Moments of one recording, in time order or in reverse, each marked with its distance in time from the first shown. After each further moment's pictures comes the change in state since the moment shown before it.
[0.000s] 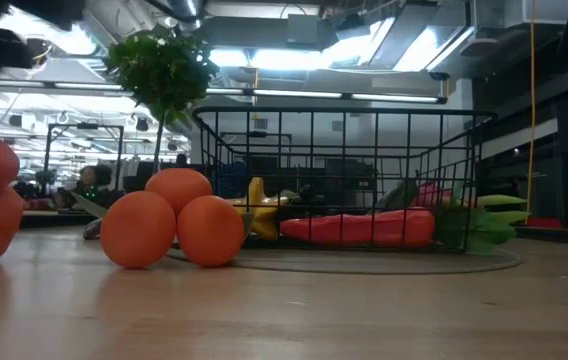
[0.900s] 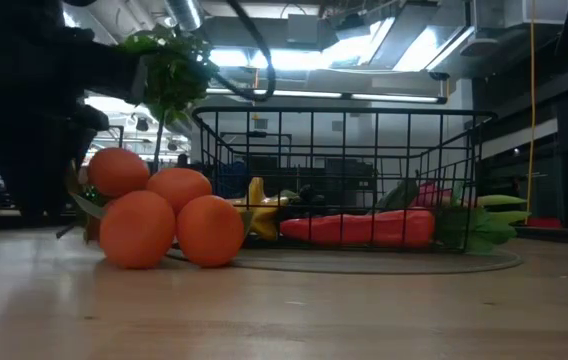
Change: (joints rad) left arm 0.171 0.116 -0.136 0.269 -0.120 0.356; right arm 0.000 0.000 0.000 0.002 0.008 -0.005
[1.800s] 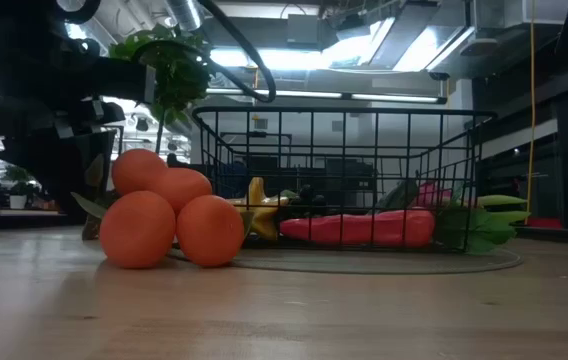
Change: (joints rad) left arm -0.015 0.037 -0.017 0.005 -0.240 0.045; right arm 0.000 0.000 0.000 0.000 0.001 0.000
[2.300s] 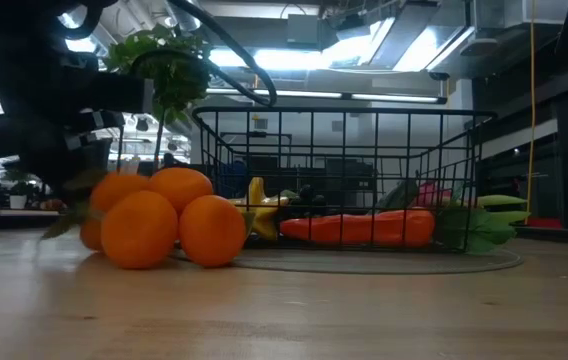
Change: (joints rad) left arm 0.012 0.000 -0.033 0.013 -0.027 0.025; right arm 0.000 0.000 0.000 0.001 0.000 0.000
